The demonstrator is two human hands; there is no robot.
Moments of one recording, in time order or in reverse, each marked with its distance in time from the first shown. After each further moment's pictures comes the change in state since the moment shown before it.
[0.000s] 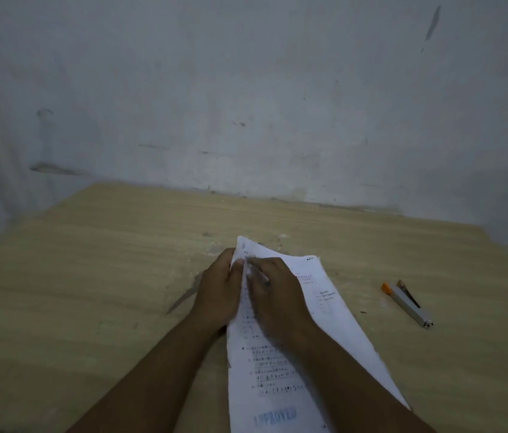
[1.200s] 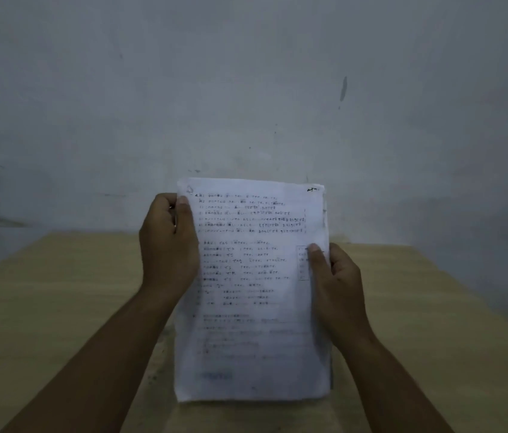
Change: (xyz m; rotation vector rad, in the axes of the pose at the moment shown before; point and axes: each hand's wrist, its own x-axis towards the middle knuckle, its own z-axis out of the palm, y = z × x) left_hand 0.026 0.164 -0.035 -0.067 0.473 0.245; right_hand -0.018 -0.012 -0.163 0.469 0.466 0.101
